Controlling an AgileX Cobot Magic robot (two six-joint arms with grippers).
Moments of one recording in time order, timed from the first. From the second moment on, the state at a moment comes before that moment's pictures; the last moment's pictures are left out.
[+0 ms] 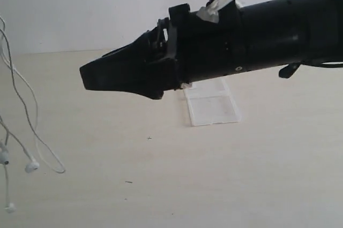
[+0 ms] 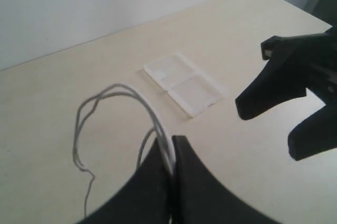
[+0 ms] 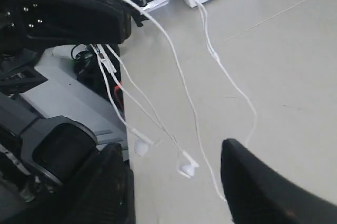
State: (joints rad) left arm -0.60 0.76 -0.88 0.16 0.68 -0.30; right arm 0.56 1.50 -0.97 1.60 0.96 -1.52
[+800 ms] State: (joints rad) left arm -0.60 0.76 -0.88 0.15 0.66 -0.30; right arm 0.81 1.73 -1.18 1.73 0.83 -1.84
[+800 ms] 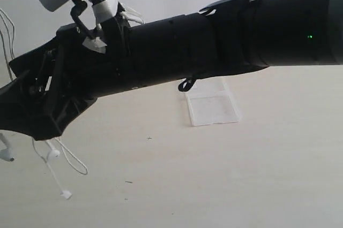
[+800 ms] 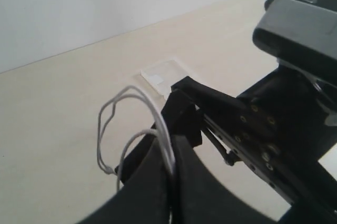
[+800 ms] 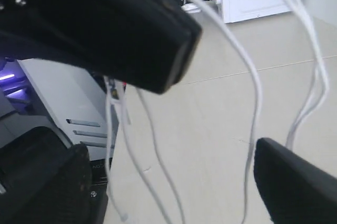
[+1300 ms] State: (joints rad) left arm -0.60 0.76 -0.88 0.15 0.66 -0.30; right arm 0.81 1.74 -1.19 1.74 0.74 -1.83
